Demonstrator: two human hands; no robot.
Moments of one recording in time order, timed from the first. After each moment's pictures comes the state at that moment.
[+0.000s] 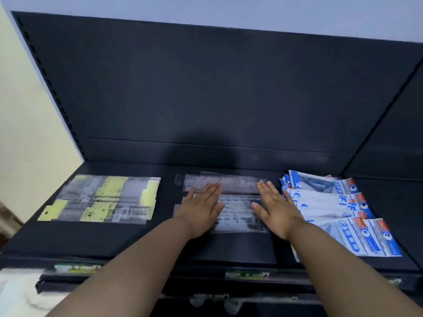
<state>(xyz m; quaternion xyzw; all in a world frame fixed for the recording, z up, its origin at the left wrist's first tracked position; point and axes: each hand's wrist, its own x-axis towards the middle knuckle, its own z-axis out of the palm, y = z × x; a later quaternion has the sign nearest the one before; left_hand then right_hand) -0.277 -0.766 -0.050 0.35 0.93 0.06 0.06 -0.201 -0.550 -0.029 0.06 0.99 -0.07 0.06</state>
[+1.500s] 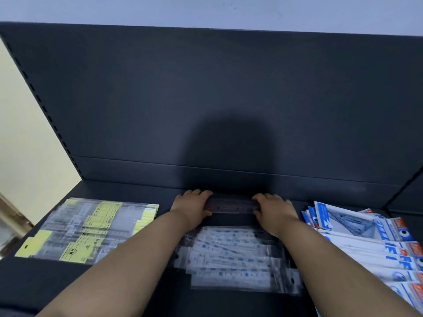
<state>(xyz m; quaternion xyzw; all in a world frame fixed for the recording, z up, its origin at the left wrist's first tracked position) -0.394 -0.750 -0.047 0.24 0.97 0.04 0.07 -0.330 -0.533 -0.040 0.05 1.00 -0.03 0.04</state>
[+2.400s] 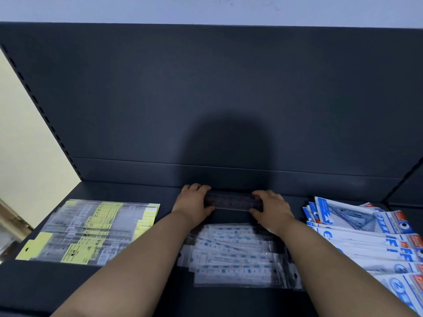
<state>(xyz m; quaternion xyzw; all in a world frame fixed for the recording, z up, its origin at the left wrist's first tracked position) -0.399 -0.751 -0.062 0.21 0.97 0.15 0.02 -0.328 -0.535 -0.055 0.10 0.97 -0.21 0.01</state>
